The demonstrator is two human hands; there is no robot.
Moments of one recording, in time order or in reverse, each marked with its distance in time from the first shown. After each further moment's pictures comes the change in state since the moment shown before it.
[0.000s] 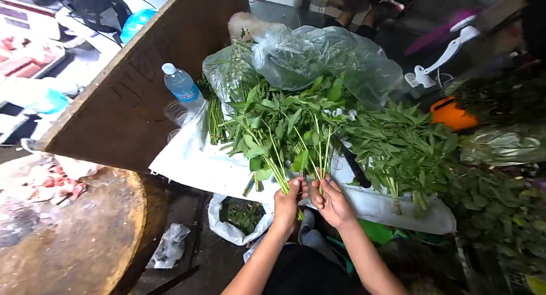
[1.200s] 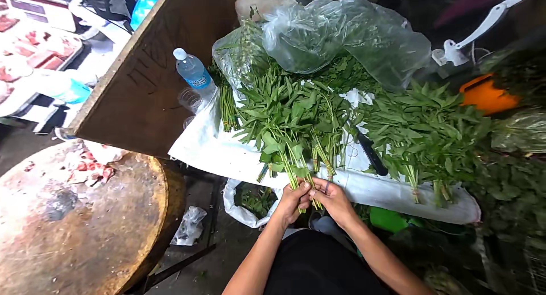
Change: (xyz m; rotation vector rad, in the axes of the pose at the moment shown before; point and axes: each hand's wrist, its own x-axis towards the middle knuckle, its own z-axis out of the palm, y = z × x) left_hand 0.005 -0.033 -0.066 -0.219 -0.295 -0.286; right_hand -0.018 0.032 0.017 -0.768 0.142 0.122
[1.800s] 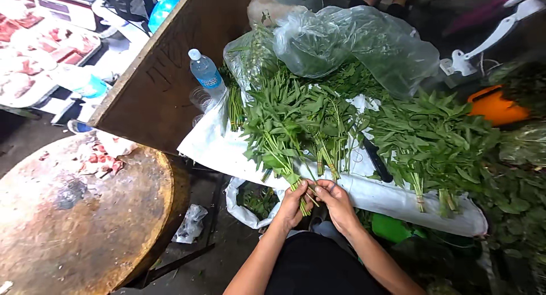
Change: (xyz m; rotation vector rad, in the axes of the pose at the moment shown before) left_hand -0.008 0.002 0.002 -0.004 0.038 0.084; right_hand 0.000 0.005 0.010 0.146 0.109 -0.065
